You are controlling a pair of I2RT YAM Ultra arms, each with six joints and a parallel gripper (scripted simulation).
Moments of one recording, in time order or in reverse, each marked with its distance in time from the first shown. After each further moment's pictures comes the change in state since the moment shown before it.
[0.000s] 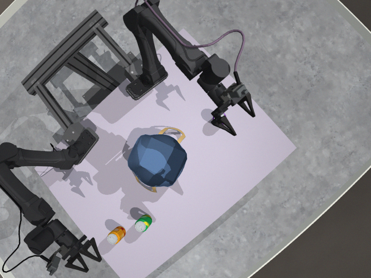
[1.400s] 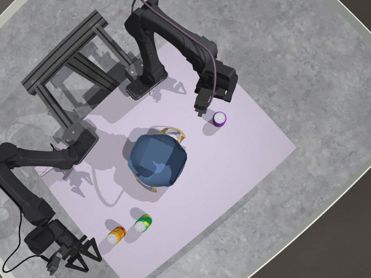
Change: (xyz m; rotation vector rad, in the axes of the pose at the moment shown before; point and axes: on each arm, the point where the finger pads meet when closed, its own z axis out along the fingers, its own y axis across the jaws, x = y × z) left arm 0.157 0.083 -0.111 0.387 1.059 1.304; right arm 0.001 -0.001 0.000 0.001 0.003 -0.004
